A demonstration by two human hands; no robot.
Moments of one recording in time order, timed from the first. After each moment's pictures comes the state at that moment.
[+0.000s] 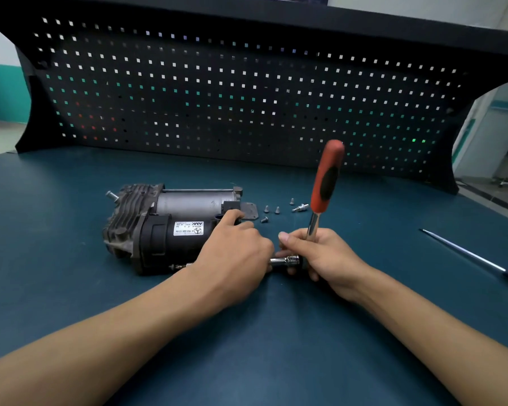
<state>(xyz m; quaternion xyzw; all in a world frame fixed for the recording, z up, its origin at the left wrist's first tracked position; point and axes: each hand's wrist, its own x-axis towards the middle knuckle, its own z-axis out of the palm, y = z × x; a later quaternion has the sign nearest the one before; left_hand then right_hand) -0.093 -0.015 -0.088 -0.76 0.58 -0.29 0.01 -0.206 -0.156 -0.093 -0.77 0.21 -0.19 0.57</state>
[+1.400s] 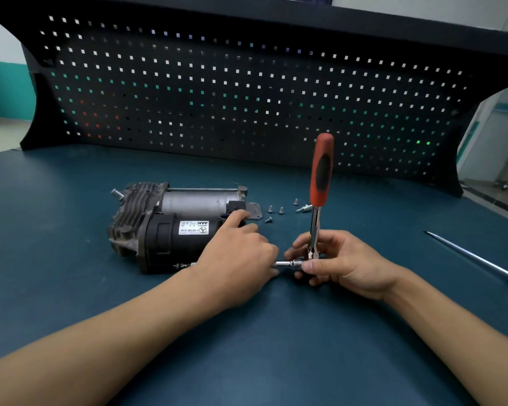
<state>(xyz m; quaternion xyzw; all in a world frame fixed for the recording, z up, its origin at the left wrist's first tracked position) -0.092 -0.008 -0.087 -0.75 0.60 -0.26 0.03 -0.230 -0.180 -0.088 -0.73 0.07 -0.08 0.67</state>
